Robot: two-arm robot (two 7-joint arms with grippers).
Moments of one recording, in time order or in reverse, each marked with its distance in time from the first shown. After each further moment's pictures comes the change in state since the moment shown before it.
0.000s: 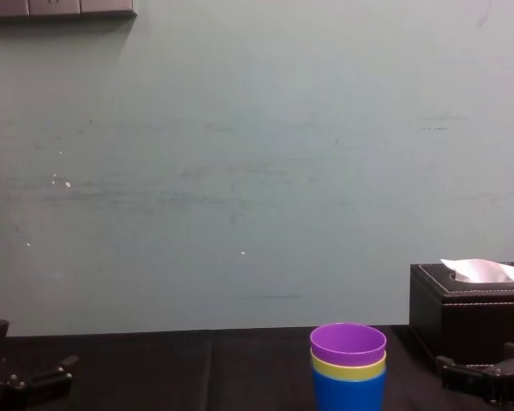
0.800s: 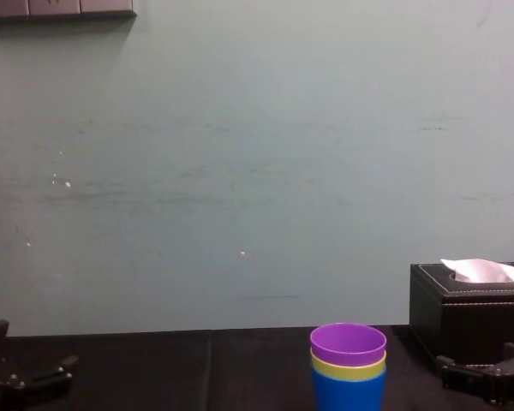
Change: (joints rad) left arm 0.000 0.000 0.000 0.000 0.000 0.000 0.000; right arm 0.000 0.000 0.000 0.000 0.000 0.000 0.000
